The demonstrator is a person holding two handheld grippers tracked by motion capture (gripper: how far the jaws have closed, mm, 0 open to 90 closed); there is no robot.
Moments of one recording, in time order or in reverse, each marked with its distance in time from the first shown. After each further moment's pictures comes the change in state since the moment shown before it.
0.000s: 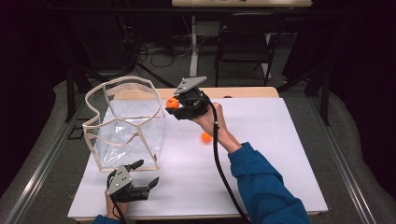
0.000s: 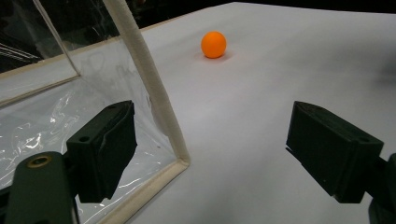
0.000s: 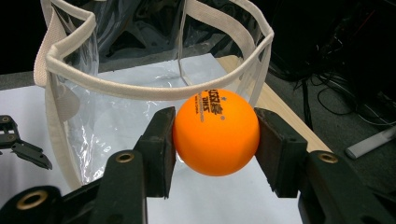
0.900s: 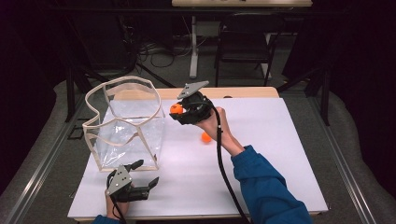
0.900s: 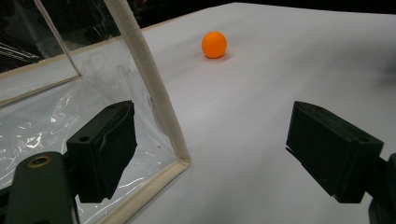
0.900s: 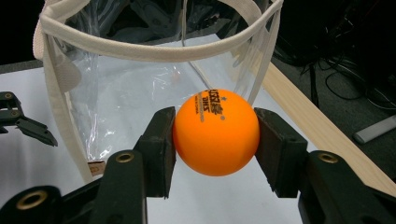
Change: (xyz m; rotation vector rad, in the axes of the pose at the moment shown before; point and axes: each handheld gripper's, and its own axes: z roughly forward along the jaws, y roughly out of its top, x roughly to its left) left arm 0.000 0.000 0.000 0.003 0.000 -0.002; right arm 0.000 -0.016 -0.001 0.053 0.017 0.024
